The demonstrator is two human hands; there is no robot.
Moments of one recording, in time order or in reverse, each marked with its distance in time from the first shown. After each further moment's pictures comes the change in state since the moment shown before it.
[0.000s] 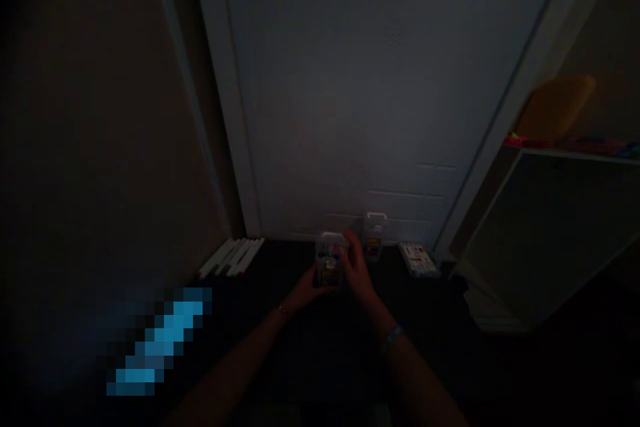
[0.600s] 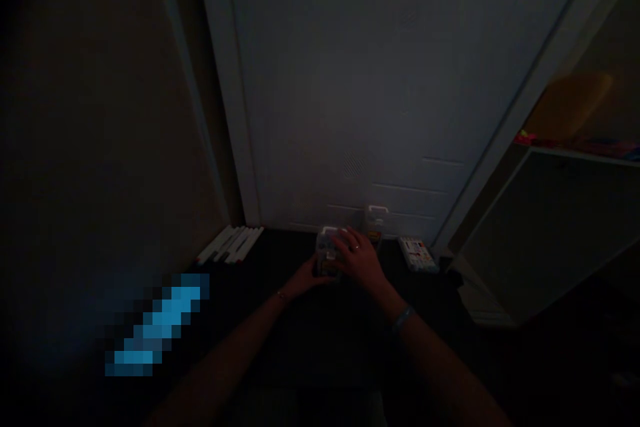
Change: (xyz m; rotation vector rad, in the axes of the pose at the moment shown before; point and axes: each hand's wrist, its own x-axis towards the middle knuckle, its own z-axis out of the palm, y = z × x) left_hand 0.002 0.004 0.000 0.010 0.001 -0.031; right_hand 0.013 -0.013 -0.036 -0.787 -0.364 -0.365
